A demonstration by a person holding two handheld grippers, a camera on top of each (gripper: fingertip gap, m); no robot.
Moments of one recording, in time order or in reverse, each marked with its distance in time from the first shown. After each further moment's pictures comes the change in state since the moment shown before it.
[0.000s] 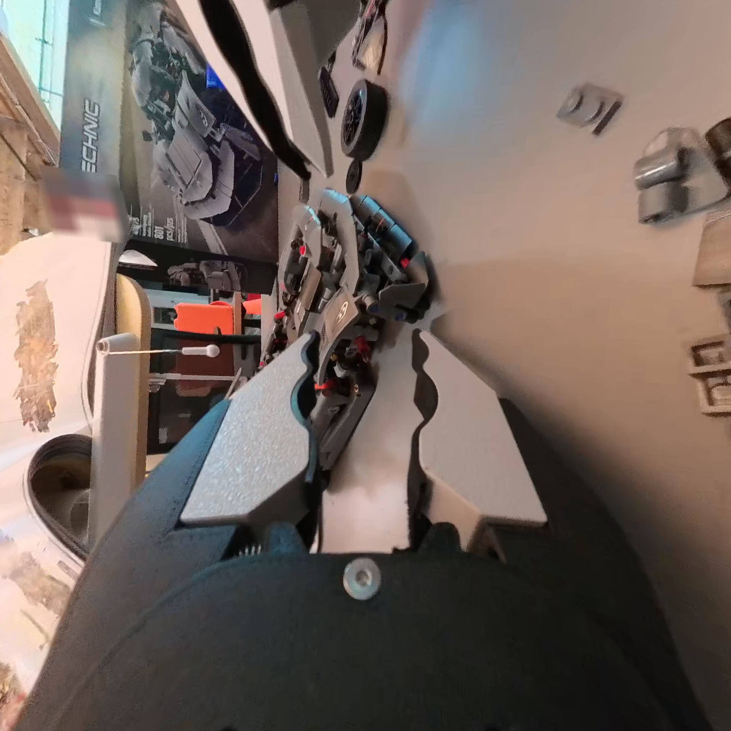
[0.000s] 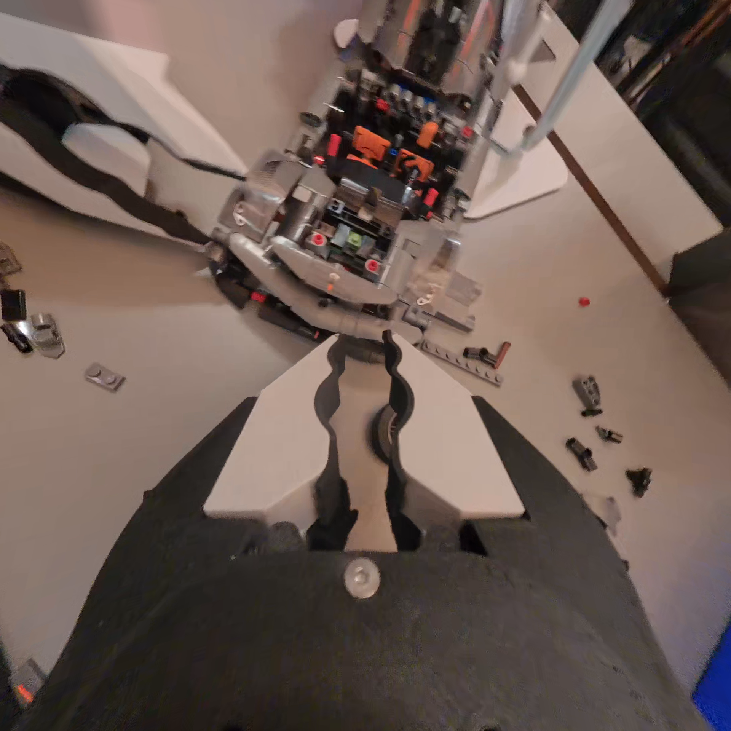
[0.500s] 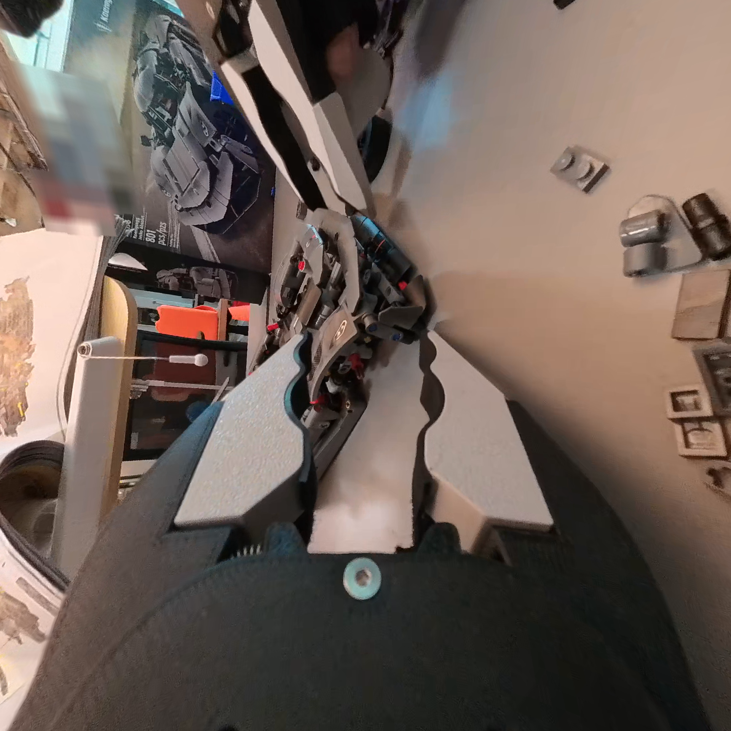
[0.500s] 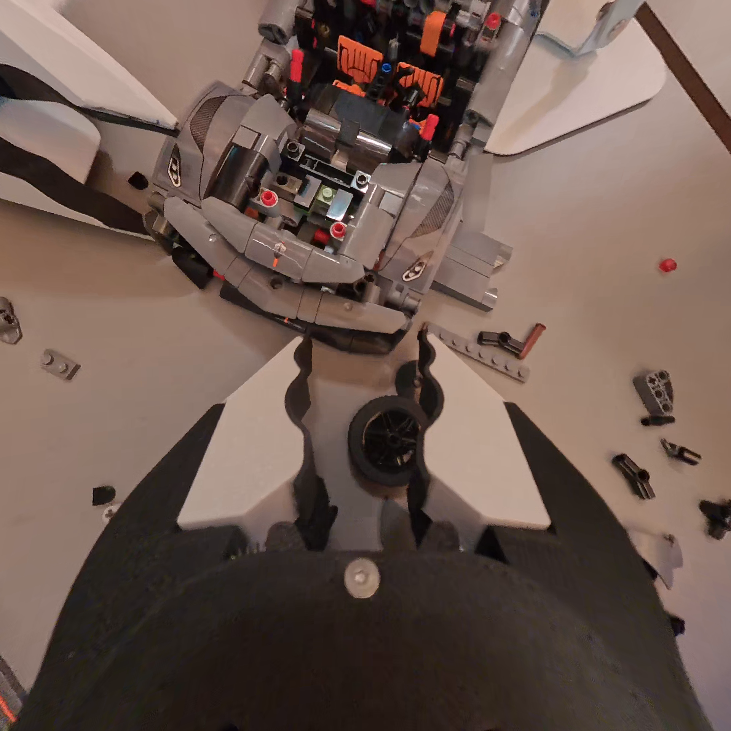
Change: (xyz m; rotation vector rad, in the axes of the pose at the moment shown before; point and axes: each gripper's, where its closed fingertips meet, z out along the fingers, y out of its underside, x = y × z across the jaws) left arm 0.001 -0.010 0.003 0.038 0.016 -0.071; right arm 0.013 0.026 0.026 -0.109 -0.155 0.100
